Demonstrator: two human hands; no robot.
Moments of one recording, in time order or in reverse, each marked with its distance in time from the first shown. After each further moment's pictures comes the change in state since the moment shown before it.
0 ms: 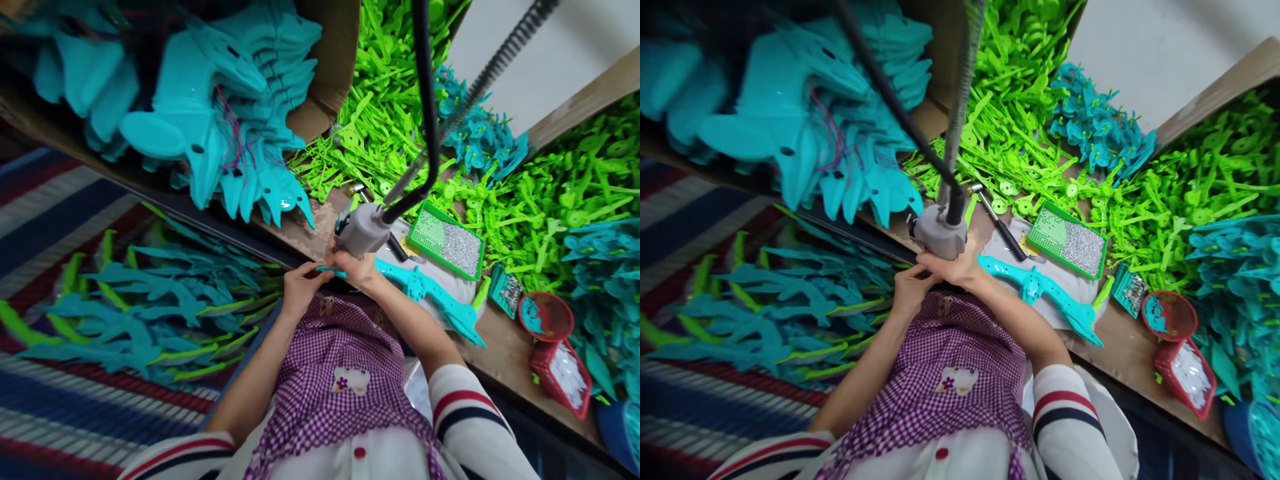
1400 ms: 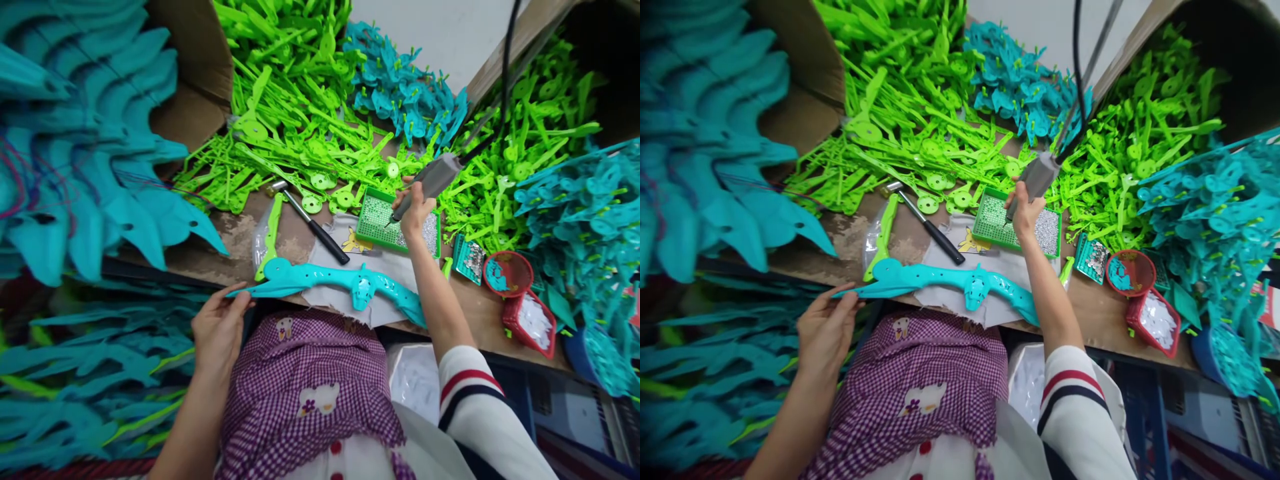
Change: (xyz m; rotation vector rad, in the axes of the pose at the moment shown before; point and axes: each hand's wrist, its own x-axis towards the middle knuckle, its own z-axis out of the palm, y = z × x) left_hand 0.005 0.003 -0.011 0.090 0.126 -0.082; right_hand 0.021 -0.034 -0.247 -0.264 0.830 -0.185
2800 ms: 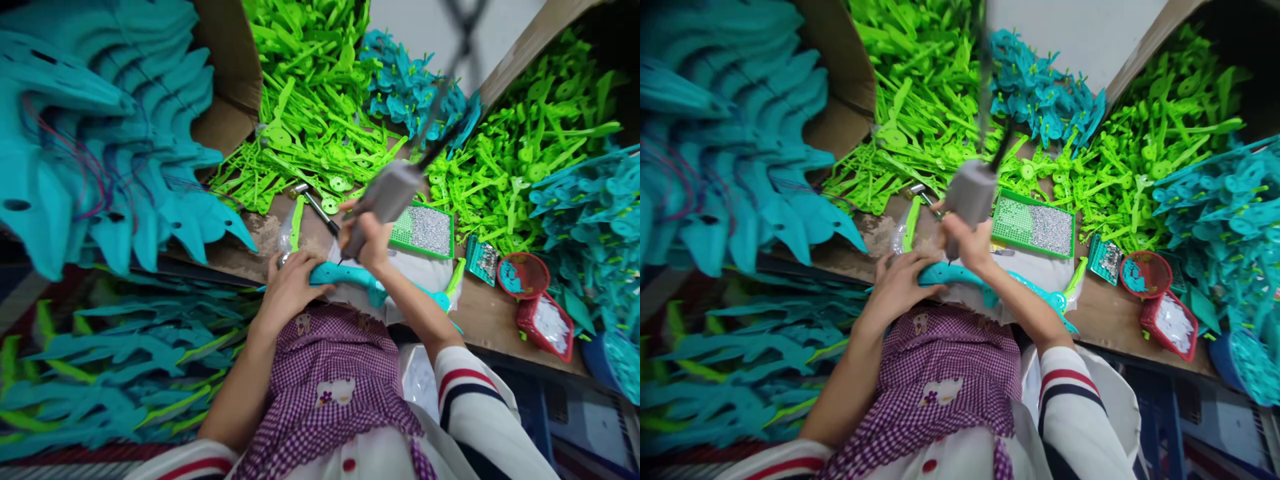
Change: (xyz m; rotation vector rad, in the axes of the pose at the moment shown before) left_hand 0.013 0.075 0.061 1.016 -0.604 0.697; right_hand -0.111 -0.034 0.093 0.161 -0.466 0.134
